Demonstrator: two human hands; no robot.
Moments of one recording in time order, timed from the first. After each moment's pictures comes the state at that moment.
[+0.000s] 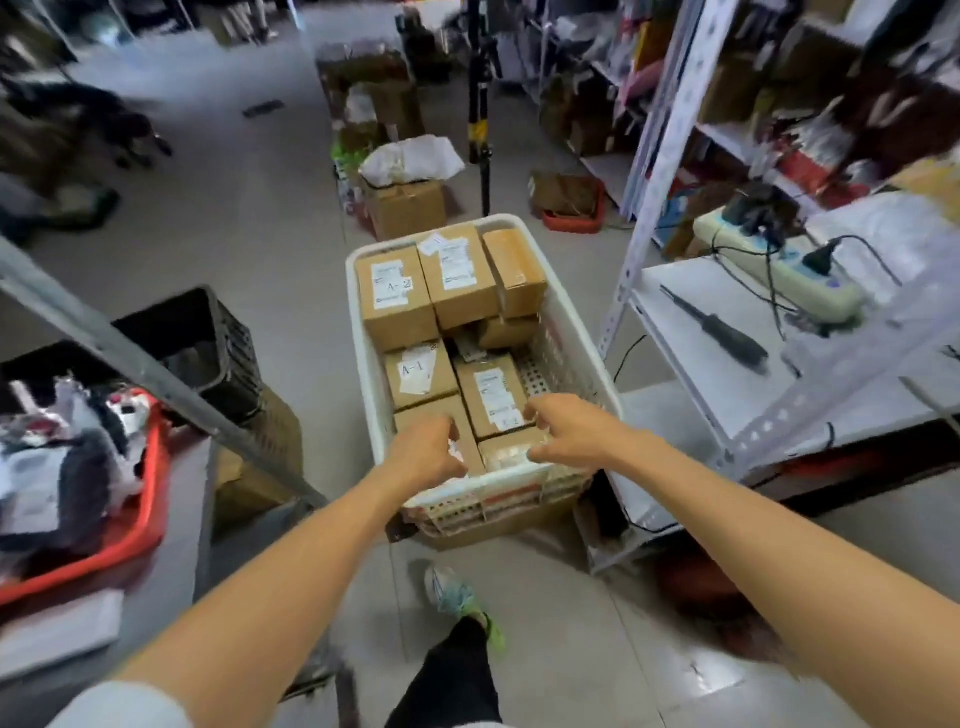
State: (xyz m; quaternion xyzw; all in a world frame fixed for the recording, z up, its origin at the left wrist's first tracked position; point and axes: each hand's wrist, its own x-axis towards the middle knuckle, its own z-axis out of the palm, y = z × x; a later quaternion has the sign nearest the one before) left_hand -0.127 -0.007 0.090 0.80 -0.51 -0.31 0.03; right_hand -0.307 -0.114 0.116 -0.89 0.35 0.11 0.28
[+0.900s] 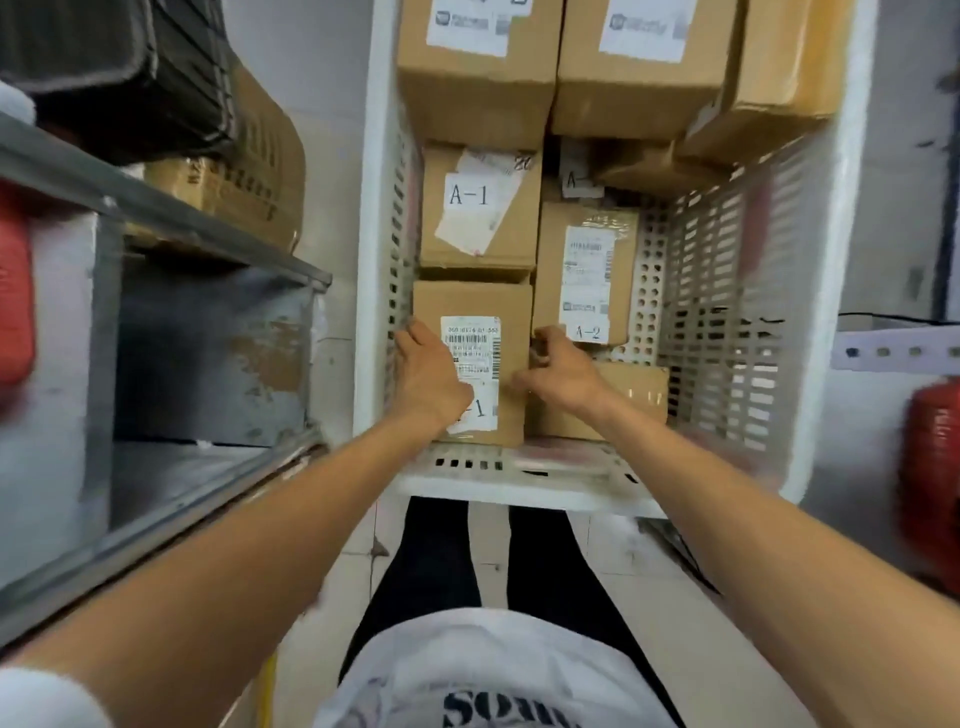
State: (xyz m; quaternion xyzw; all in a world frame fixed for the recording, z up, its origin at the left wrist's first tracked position) left_hand -0.050 -0.090 -0.117 0.89 -0.13 -0.42 0.11; right_hand -0.148 -0.210 -0.114 -0.66 0.46 0.25 0.54
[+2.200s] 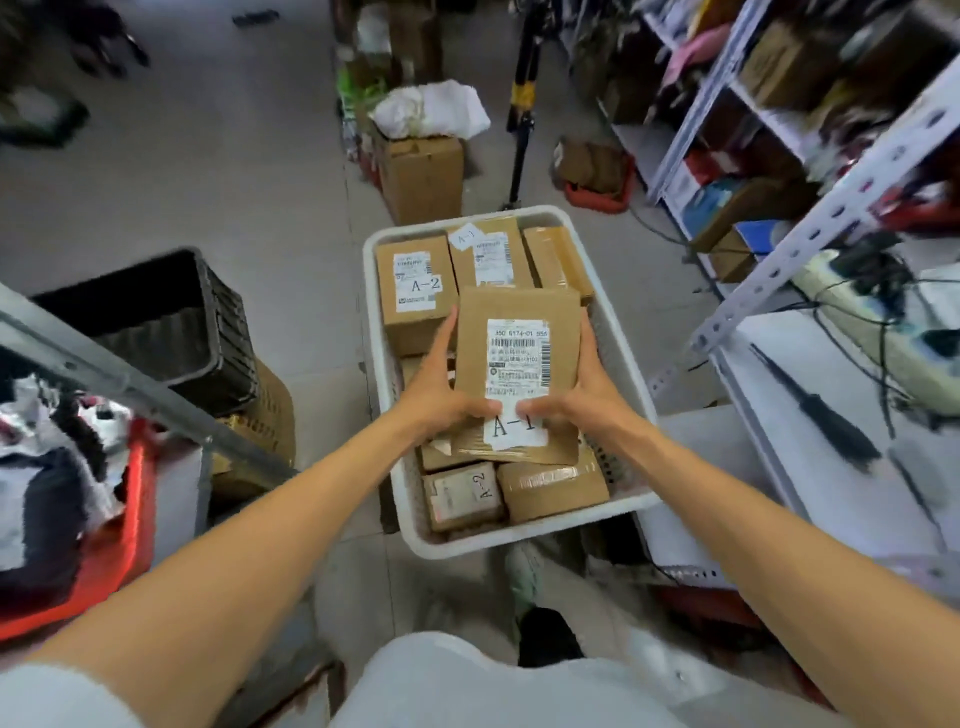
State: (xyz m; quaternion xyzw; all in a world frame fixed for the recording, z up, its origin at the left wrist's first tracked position) left_hand -0.017 -0.096 0.106 0.69 -0.36 -0.48 0.40; right_hand -0.190 -0.186 0.122 -0.65 0.44 -0.15 0.60
